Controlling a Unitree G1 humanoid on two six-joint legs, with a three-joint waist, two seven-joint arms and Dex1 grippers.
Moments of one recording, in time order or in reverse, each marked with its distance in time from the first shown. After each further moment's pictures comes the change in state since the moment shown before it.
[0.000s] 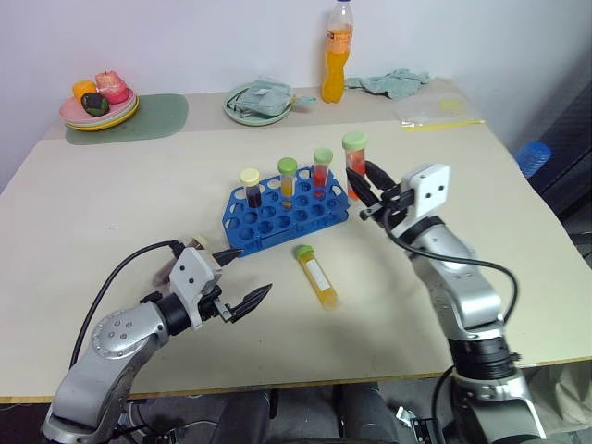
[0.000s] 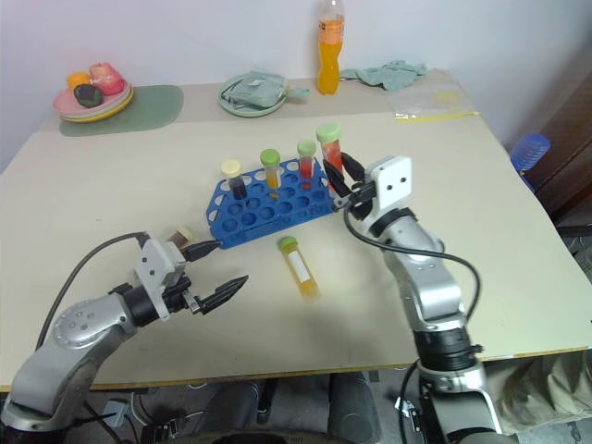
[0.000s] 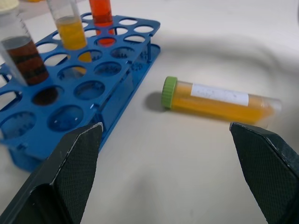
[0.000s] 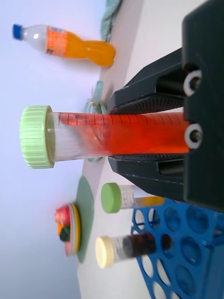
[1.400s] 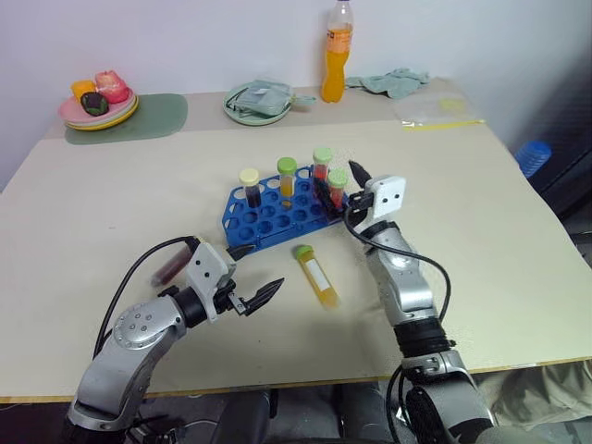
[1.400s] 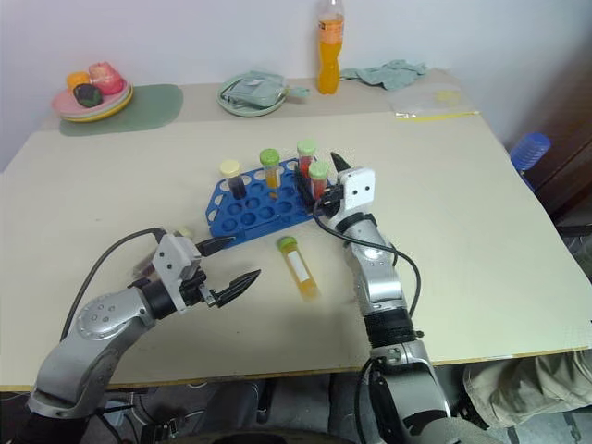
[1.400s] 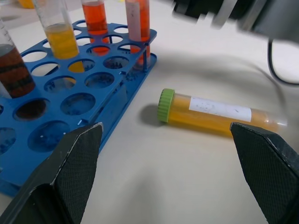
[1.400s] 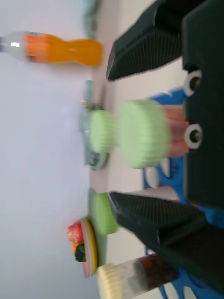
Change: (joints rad) left arm -0.040 -0.053 -0.041 0.034 0.032 -0.007 0.016; right arm -0.084 0.128 -0.031 0.248 -0.073 -0.226 0.015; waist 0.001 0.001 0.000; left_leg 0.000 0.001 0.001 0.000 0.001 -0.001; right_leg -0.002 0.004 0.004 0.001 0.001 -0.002
